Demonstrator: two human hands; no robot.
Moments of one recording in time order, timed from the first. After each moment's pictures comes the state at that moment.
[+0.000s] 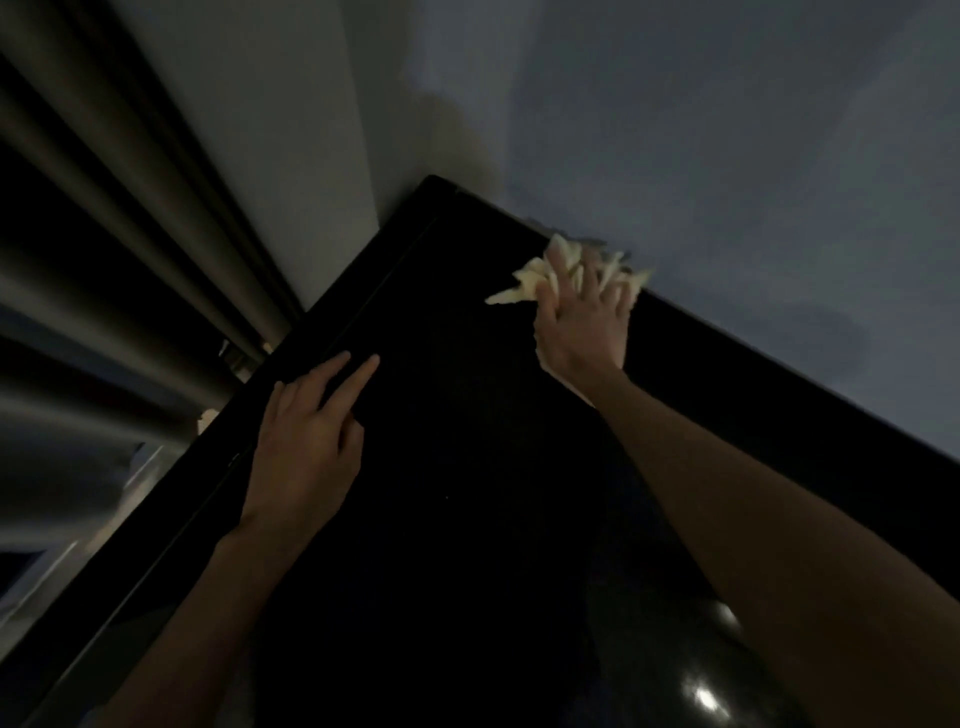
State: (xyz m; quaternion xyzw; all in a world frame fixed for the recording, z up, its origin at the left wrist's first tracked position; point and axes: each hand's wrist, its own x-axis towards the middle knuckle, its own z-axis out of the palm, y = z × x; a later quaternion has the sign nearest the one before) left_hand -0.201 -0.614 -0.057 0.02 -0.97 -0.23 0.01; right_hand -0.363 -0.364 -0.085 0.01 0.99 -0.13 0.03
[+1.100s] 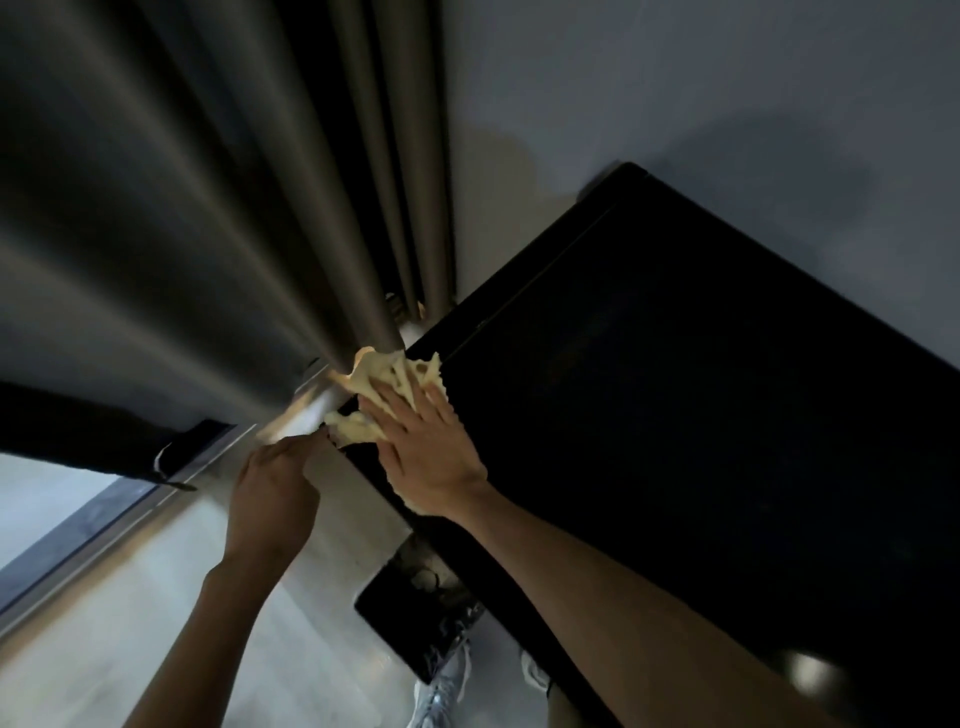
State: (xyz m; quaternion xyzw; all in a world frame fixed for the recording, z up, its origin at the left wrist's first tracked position) left_hand 0.071 -0.767 -0.027 0.24 -0.95 -0.21 0.01; right_hand -0.038 -0.629 -0.084 -0.45 0.89 -0.04 0.07
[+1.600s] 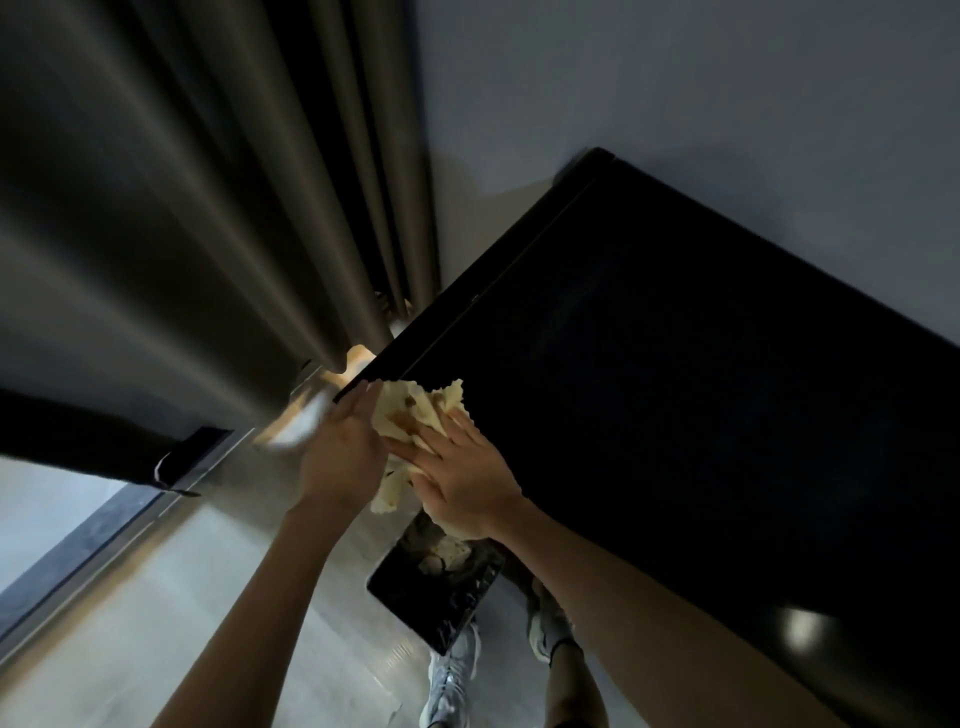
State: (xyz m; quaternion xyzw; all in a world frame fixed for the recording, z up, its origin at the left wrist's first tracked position) left_hand 0.059 -0.733 -0.013 0.16 -0.95 -0.26 -0.02; right_hand 0.018 -0.573 -0.083 -0.45 0.88 -0.16 0.09
